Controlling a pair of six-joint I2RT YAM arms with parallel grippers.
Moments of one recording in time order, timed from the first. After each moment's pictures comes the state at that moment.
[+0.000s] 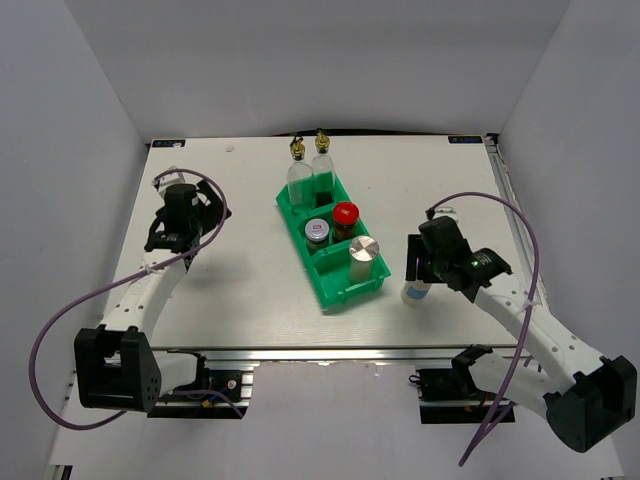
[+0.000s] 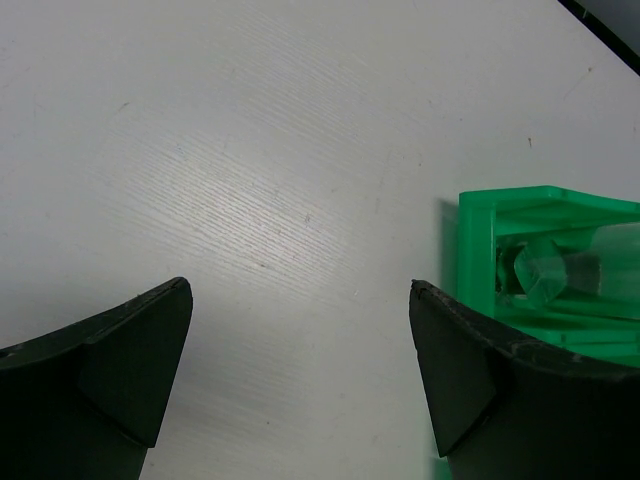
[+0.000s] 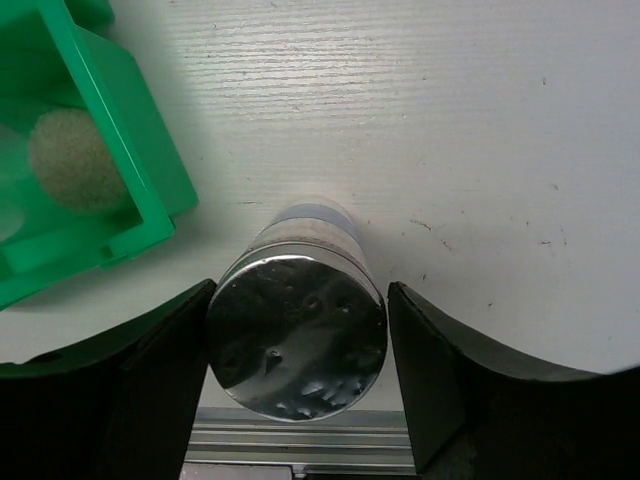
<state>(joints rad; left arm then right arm) -0.08 1.21 0.86 -0.21 -0.22 -0.56 0.54 1.00 0.83 -0.77 0.27 0.40</state>
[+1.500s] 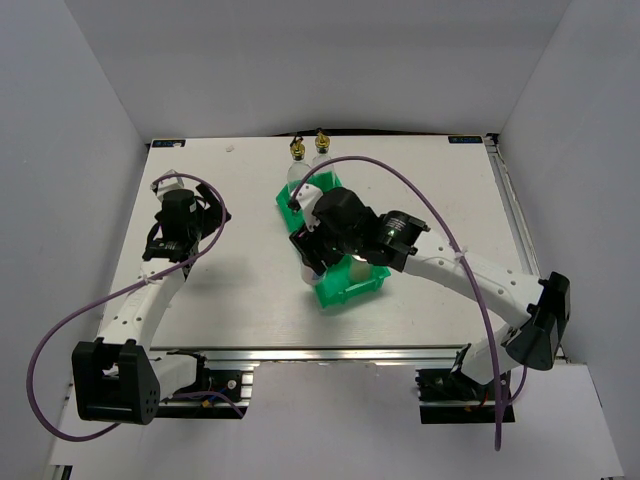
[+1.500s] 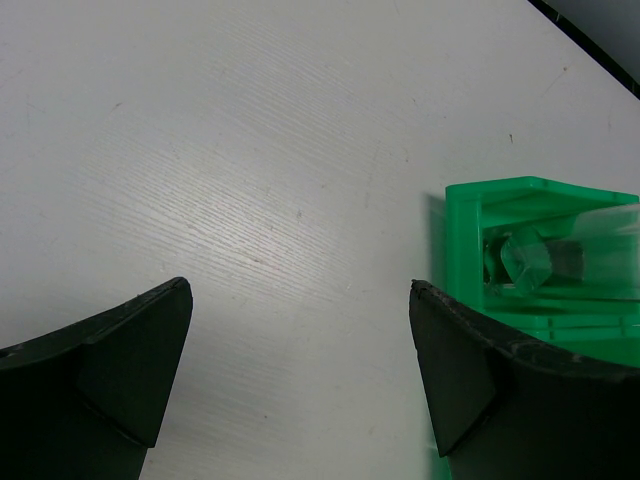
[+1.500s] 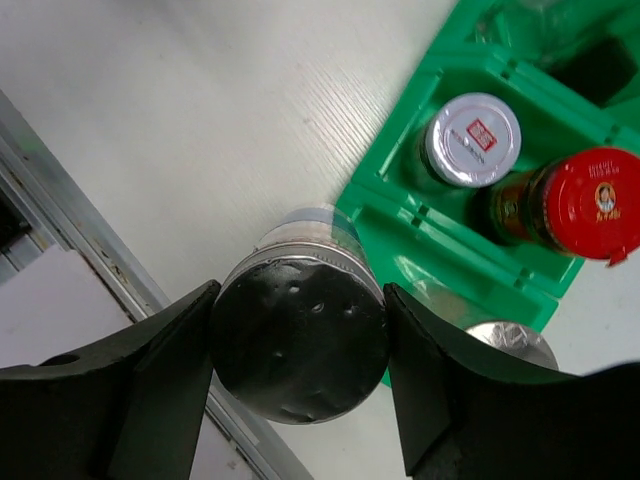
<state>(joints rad) -0.08 1.14 0.81 -0.18 -0.20 -0.56 1.05 1.50 1.48 -0.70 0.05 0.03</state>
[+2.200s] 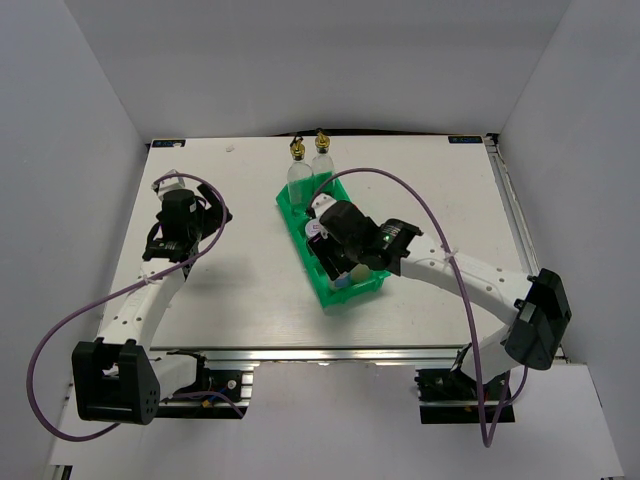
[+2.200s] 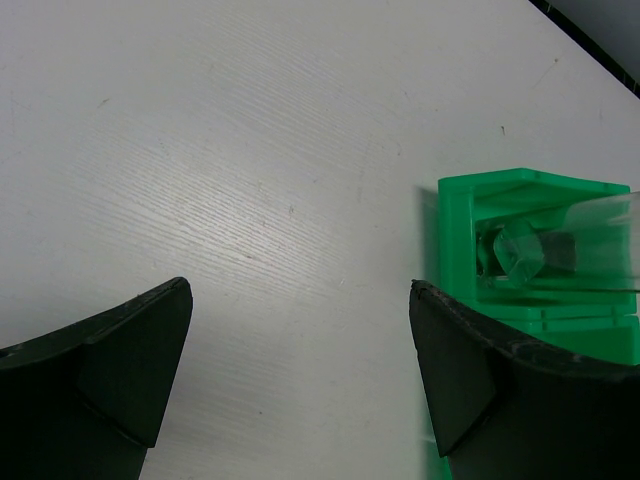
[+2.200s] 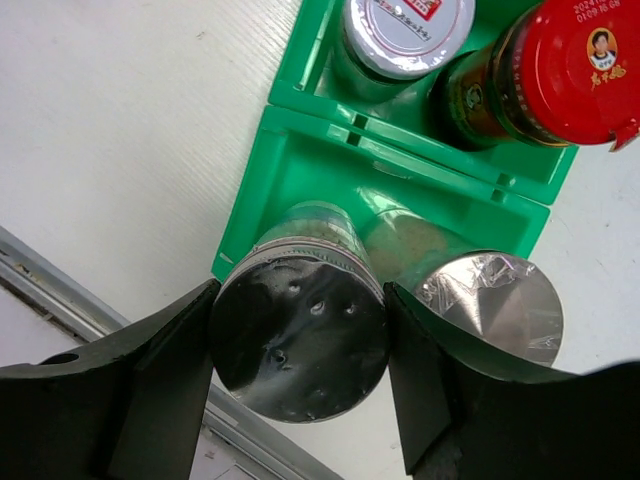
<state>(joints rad) -0.08 1.14 0.81 -0.18 -0.17 -0.56 1.01 1.49 1.32 -0.70 0.18 0.13</state>
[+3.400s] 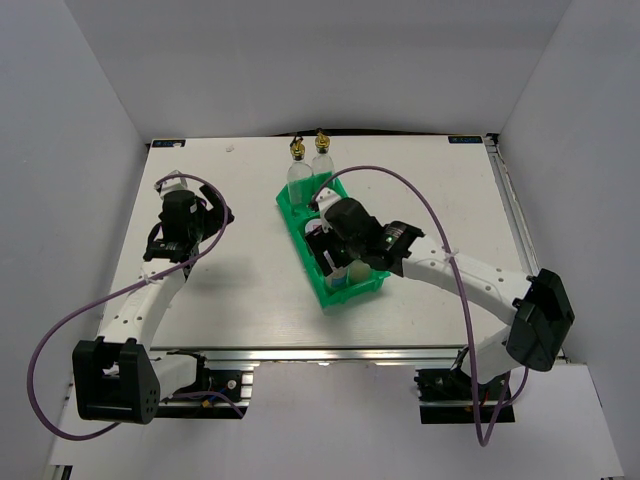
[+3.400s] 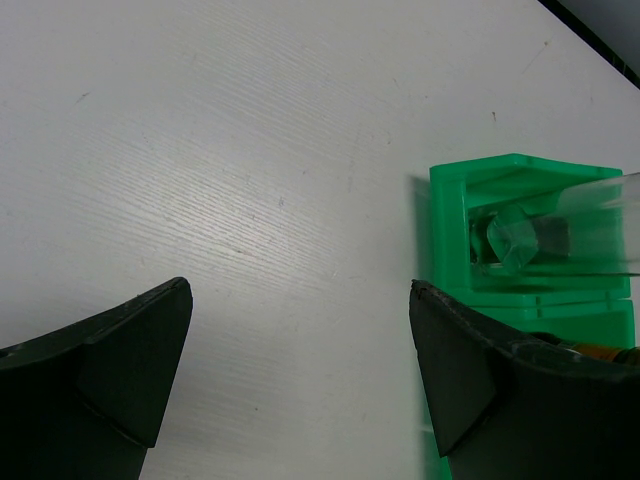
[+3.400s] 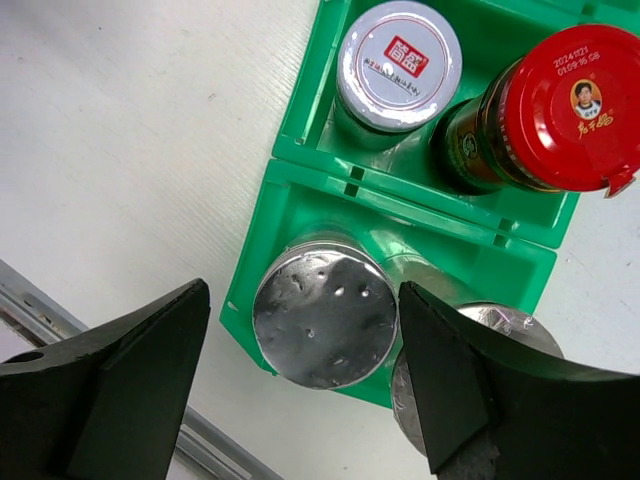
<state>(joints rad) -0.08 1.15 0.80 -0.16 -0.14 -0.55 0.96 1.49 1.24 -0.53 0.15 0.15</state>
